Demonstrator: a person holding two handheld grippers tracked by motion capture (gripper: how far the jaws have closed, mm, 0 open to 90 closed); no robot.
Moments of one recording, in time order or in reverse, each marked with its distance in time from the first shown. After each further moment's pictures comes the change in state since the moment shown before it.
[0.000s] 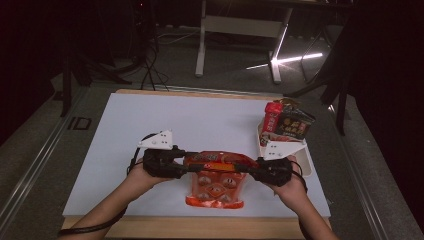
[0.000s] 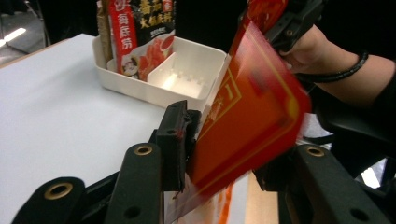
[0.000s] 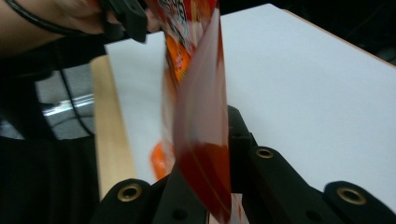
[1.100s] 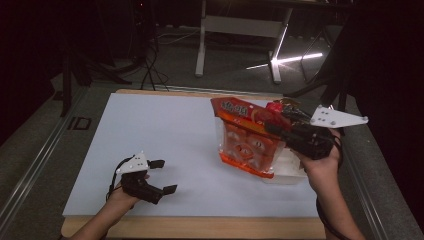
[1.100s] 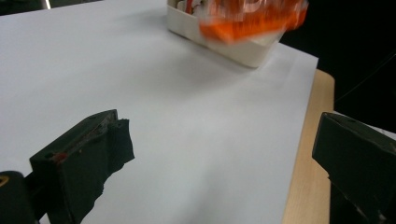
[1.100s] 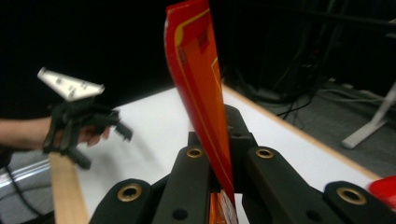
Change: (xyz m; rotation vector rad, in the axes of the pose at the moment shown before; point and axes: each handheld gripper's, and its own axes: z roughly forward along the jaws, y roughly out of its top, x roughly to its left) left arm 0.005 -0.098 -0.031 0.003 0.228 -0.139; right arm -0.017 0.067 -0.087 -0.230 -0.230 0.040
